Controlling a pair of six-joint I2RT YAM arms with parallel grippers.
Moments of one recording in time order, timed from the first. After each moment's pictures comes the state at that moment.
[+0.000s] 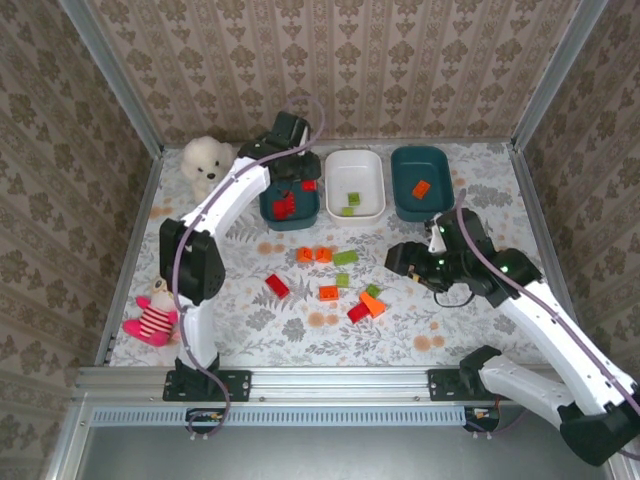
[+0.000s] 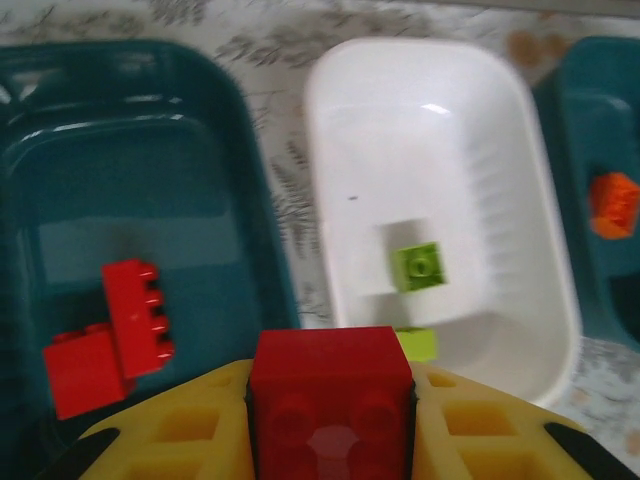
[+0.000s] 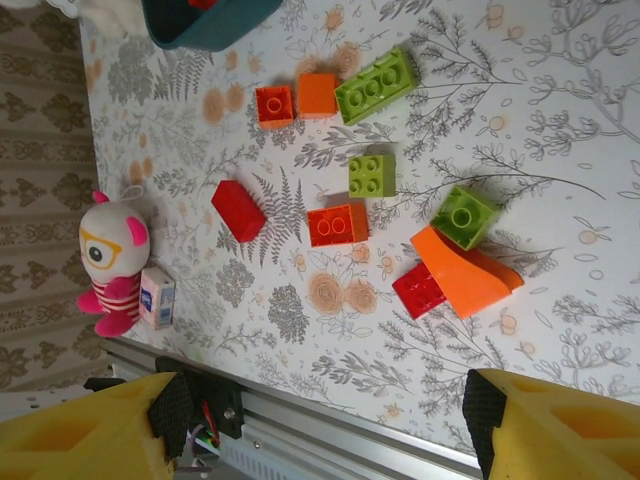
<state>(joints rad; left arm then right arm) -0.51 2.02 1.91 -0.78 0.04 -0.42 0.46 0.95 0.99 -0.90 -0.32 0.83</state>
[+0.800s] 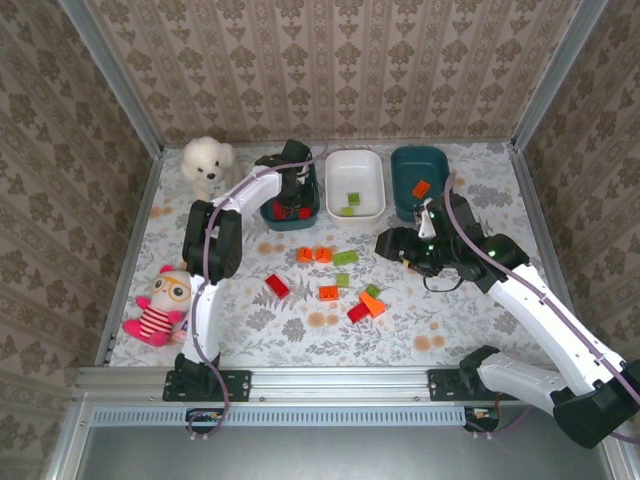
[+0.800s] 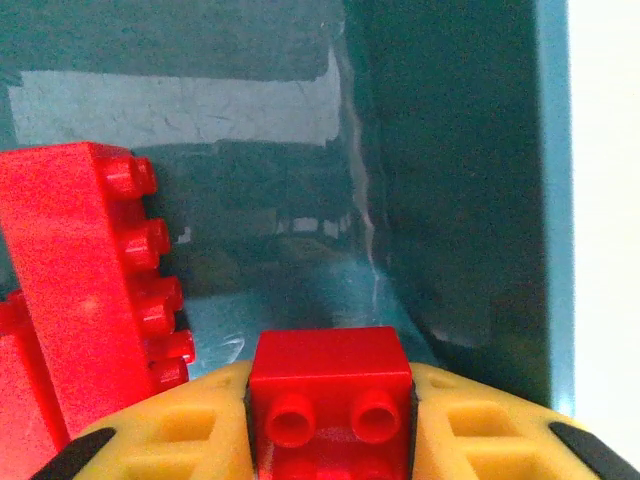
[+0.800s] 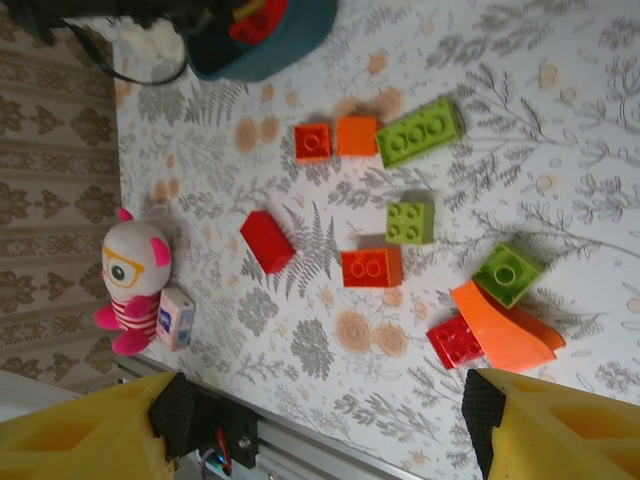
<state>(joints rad) -0.47 2.26 1.89 -0.81 0.10 -0.44 0.47 1.04 1.07 -0.83 -0.30 0.81</state>
